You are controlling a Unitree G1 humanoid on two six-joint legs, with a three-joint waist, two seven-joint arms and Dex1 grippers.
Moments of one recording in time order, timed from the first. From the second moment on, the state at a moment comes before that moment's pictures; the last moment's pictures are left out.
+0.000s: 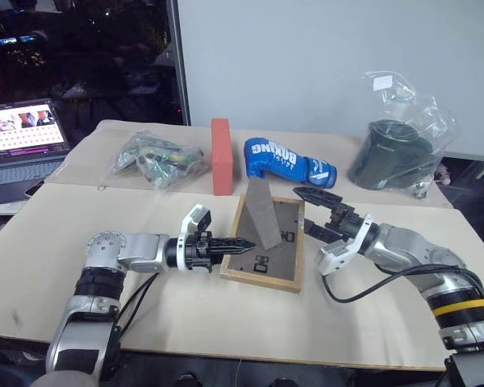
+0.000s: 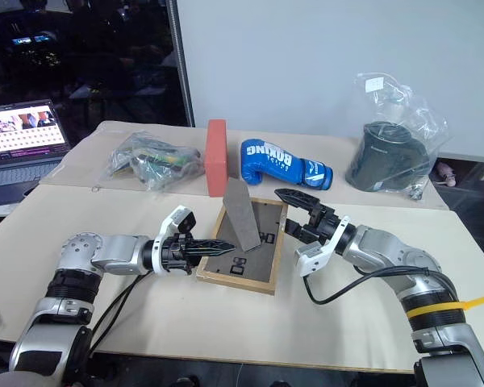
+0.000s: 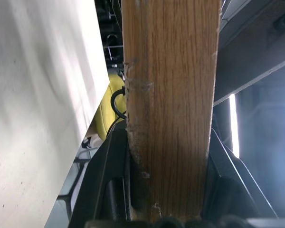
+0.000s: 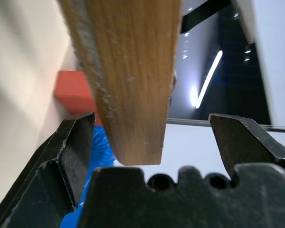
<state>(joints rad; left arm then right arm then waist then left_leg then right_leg) -0.74 0.52 0.03 0.44 -1.91 1.54 -0.12 -0.59 -0.74 0.11 0.25 -0.84 -0.92 -0.01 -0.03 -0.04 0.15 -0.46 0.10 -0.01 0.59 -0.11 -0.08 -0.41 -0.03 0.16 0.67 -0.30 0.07</state>
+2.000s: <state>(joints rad) -0.32 0.80 0.11 -0.17 -0.61 0.57 -0.93 -0.57 -0.52 0.11 0.15 0.59 0.87 0.88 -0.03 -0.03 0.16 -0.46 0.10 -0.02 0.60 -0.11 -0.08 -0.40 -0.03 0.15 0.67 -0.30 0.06</state>
